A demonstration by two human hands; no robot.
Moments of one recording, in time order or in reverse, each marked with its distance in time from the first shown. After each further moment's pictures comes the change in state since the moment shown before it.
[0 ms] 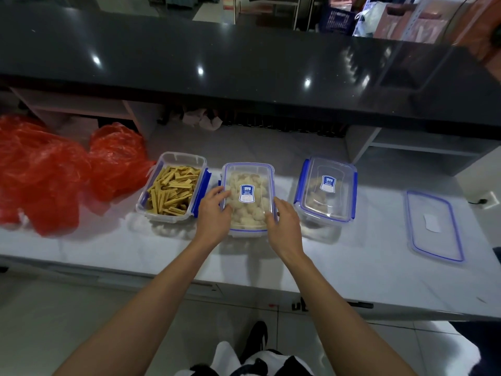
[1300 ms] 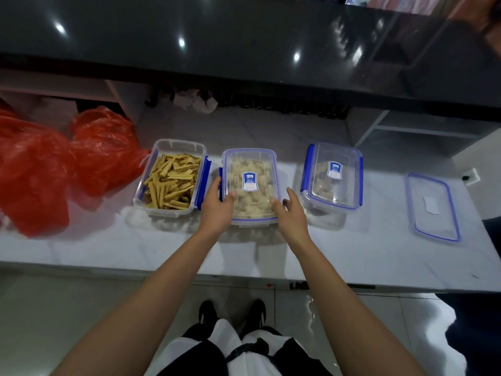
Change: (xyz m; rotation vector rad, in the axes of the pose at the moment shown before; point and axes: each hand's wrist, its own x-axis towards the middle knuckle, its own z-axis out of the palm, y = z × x) left_hand 0.012 -0.012 -0.002 -0.387 -0.136 -0.256; right_hand -0.001 -0.021 0.001 0.429 -0.040 0.502
